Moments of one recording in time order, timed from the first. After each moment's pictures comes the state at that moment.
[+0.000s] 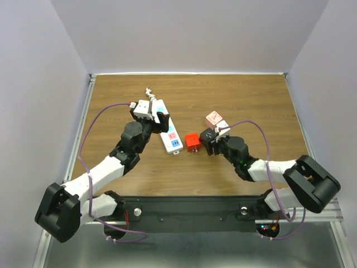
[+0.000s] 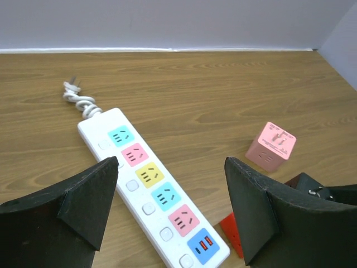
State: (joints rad) left arm -0.58 1.06 0.55 0.48 -0.25 -0.22; right arm 0.67 1.39 0.35 0.77 0.16 -0.01
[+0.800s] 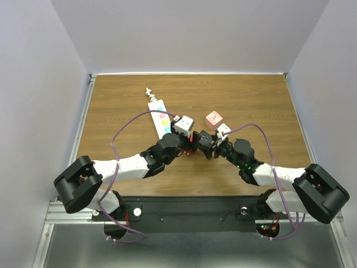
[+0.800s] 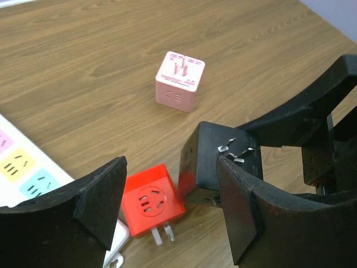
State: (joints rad) left arm -0.96 1.33 0.63 0.54 -0.33 -0.18; right arm 0.68 1.25 0.29 0.83 -0.12 -0.03
